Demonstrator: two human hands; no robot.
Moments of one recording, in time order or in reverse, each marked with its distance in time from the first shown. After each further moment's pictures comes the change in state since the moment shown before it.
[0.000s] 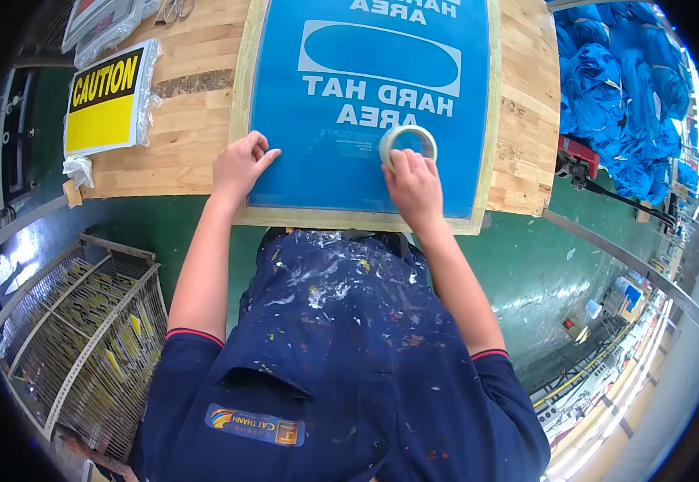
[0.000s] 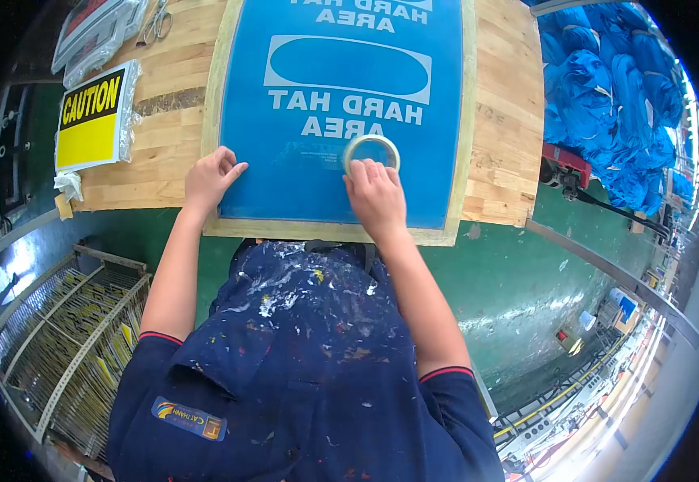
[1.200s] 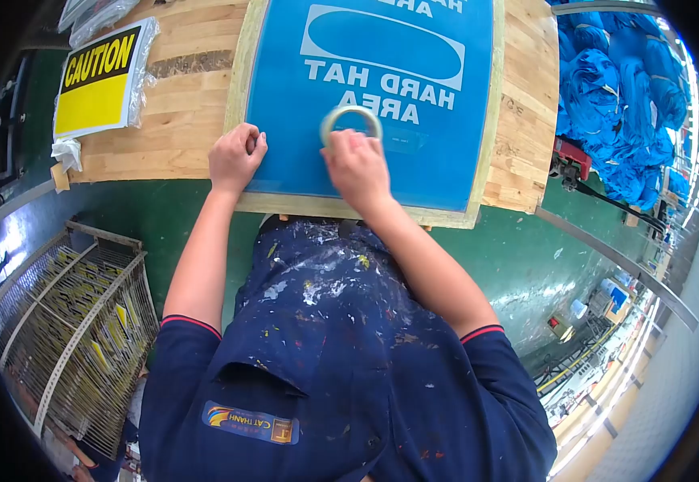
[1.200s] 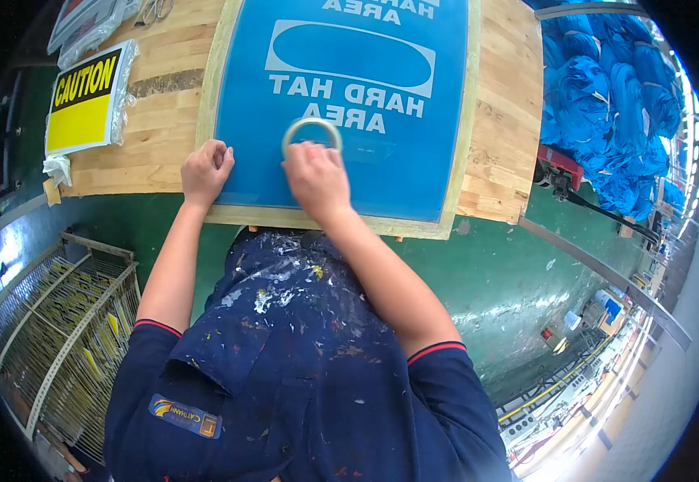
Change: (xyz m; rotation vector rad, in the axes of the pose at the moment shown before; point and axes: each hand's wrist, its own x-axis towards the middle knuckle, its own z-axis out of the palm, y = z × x) left_hand -0.011 -0.026 0.034 -0.031 0.389 0.230; right_hand 0.029 -0.075 0.049 0.087 -0.031 -0.082
